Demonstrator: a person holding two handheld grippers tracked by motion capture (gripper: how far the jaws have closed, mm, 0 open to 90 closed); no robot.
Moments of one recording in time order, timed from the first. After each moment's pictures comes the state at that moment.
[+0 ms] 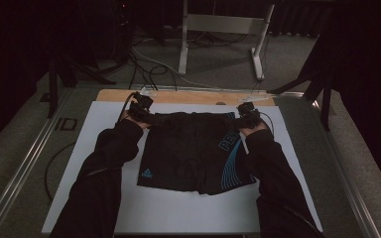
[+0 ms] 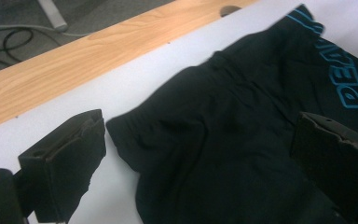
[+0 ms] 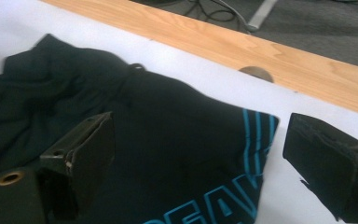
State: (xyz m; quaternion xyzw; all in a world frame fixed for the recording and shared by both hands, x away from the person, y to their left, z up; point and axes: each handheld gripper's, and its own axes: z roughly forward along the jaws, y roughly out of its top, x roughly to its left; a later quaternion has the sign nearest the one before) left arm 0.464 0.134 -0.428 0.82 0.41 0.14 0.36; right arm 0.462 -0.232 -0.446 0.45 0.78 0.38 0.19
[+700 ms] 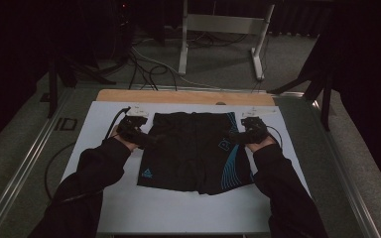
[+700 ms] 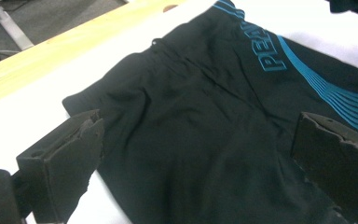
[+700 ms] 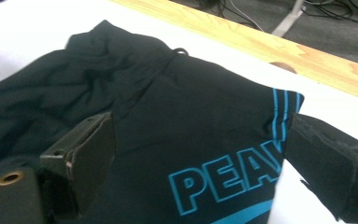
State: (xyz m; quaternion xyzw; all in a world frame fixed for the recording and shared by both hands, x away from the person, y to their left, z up) left arm 0.380 0.152 -0.414 0.84 0.34 0.13 0.40; right arm 0.402 -0.240 -0.438 0.41 0.79 0.41 0.18
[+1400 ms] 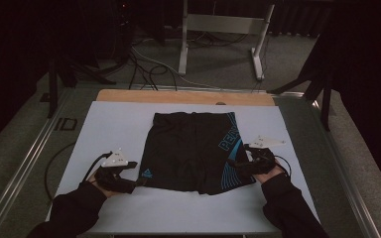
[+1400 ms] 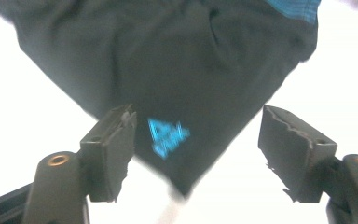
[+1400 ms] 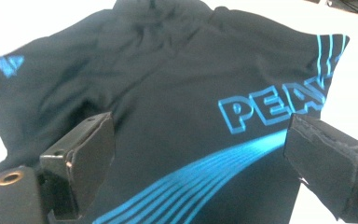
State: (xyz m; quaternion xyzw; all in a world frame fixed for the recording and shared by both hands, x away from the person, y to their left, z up) left arm 0.280 0.200 -0.484 0.87 0.30 0.08 0.38; right arm 0.324 -0.254 -0.465 0.38 0.81 0.42 0.16
